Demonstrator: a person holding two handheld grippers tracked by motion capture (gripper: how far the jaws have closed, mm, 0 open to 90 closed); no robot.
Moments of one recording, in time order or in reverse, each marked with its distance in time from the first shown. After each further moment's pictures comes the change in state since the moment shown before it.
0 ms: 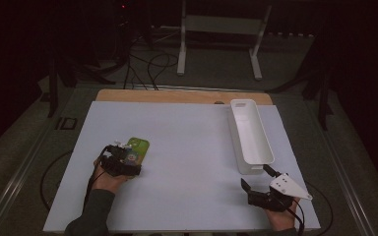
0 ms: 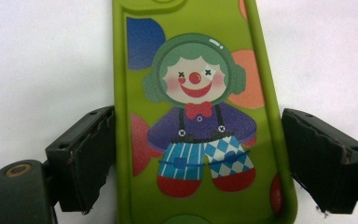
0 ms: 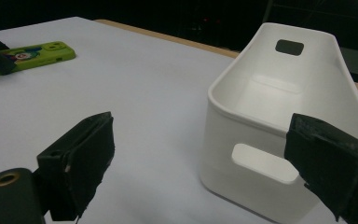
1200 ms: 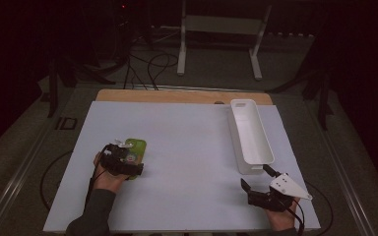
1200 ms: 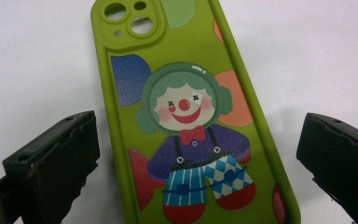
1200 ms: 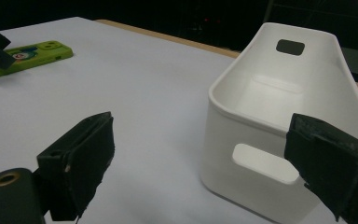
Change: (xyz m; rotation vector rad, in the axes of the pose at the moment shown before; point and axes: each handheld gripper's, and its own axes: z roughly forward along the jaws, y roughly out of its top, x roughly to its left) left arm 0.000 0.002 -0.002 -0.056 -0.016 0.026; right arm 0.000 0.000 0.000 -0.001 0.002 0.002
